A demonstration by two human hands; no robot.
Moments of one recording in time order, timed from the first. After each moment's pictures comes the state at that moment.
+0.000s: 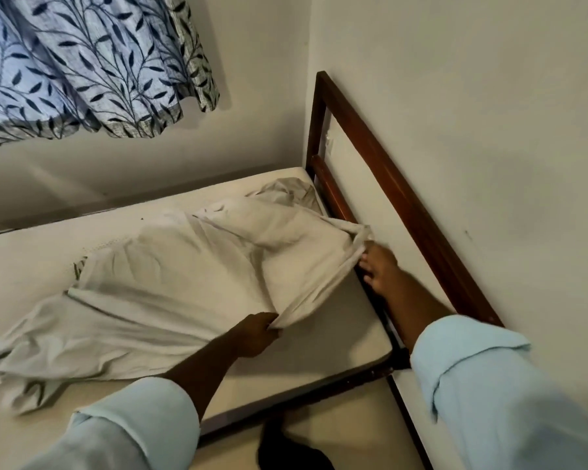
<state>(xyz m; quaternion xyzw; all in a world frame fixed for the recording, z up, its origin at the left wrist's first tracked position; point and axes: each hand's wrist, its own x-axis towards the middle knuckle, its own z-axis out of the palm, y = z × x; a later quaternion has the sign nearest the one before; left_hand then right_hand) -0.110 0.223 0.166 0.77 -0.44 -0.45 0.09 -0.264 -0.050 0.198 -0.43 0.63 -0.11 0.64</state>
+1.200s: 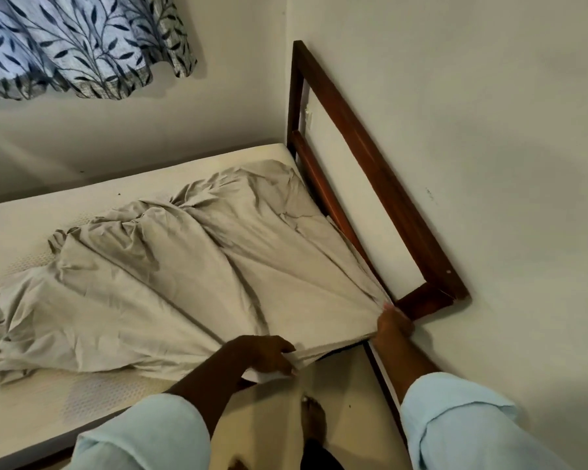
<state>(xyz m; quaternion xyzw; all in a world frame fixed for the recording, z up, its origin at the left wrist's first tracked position) -0.244 0.239 0.159 0.68 -0.43 -0.59 -0.07 -0.449 0.046 0.100 -0.26 0.79 -0.22 0.52</state>
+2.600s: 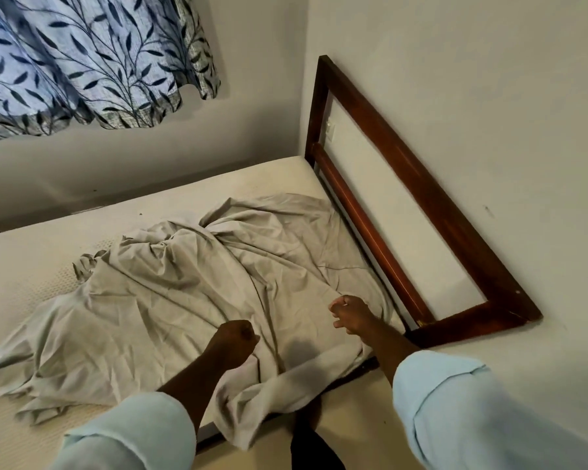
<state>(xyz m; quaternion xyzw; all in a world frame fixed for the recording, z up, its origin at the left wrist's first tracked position) -0.058 0.320 0.120 0.85 -0.34 -0.38 0.14 -0.264 0.108 0.116 -0.56 0.60 0.05 0.56</state>
